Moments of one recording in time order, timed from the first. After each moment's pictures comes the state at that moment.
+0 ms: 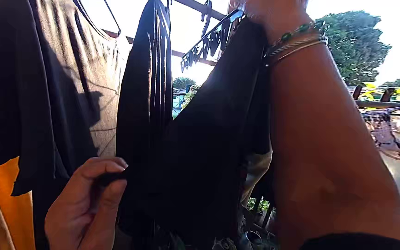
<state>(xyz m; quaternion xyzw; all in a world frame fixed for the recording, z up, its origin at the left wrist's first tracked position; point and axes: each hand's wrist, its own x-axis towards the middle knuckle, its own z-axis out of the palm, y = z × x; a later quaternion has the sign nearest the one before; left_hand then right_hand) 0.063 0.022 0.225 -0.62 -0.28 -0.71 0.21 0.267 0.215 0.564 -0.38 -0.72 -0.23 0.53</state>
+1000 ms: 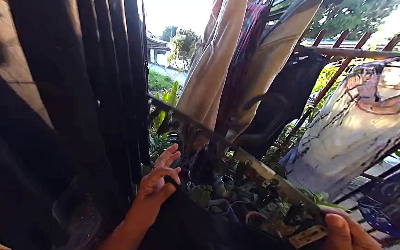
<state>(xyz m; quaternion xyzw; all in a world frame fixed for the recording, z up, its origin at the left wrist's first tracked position) 0.153 0.119 0.093 -0.63 -0.18 -0.70 -0.29 0.502 0.150 0.100 -0.23 -0.67 0.08 0.70</state>
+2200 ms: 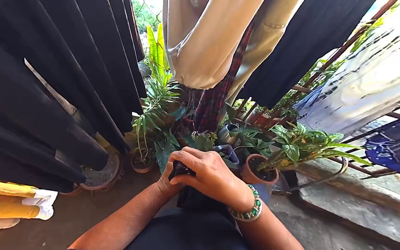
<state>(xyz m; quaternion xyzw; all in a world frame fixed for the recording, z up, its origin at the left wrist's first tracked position) 0.215 0.107 -0.040 -0.71 -0.42 -0.57 -0.06 0.353 0.143 0.070 -0.11 -0.92 0.17 0.33</state>
